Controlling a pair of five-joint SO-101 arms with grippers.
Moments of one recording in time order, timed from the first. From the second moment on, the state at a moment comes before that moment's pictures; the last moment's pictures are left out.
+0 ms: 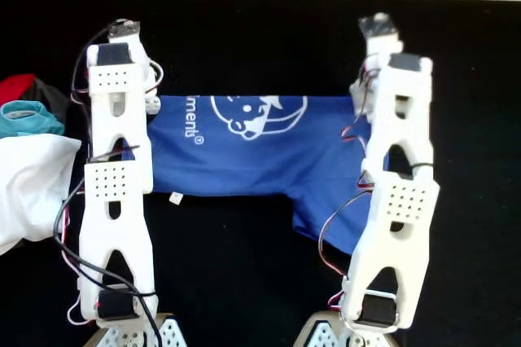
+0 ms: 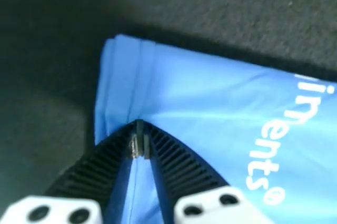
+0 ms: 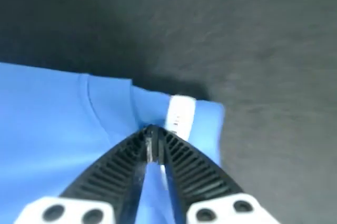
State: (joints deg) left arm -13.6 73.3 -86.5 99.0 -22.5; right arm 4.5 50.5 -51.7 78.5 19.2
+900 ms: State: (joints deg) left arm -15.3 14.4 5.2 72.7 -18.9; right arm 4.2 26.8 -58.6 100.5 19.2
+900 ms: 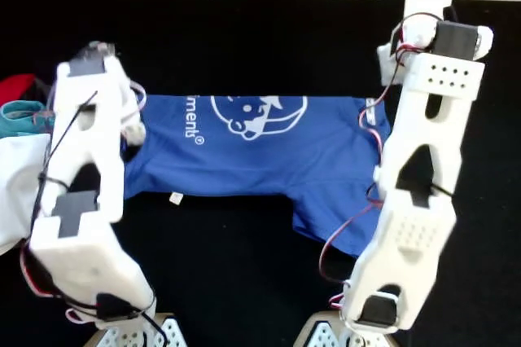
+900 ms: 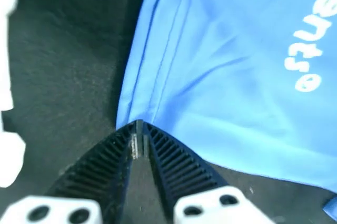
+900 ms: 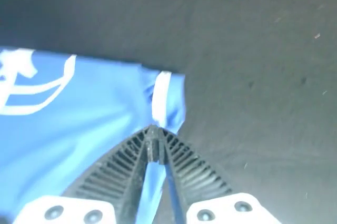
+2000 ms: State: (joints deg) left arm -15.2 3.5 39.7 29.4 -18.7; right arm -19.1 -13.5 38.4 70.0 16.4
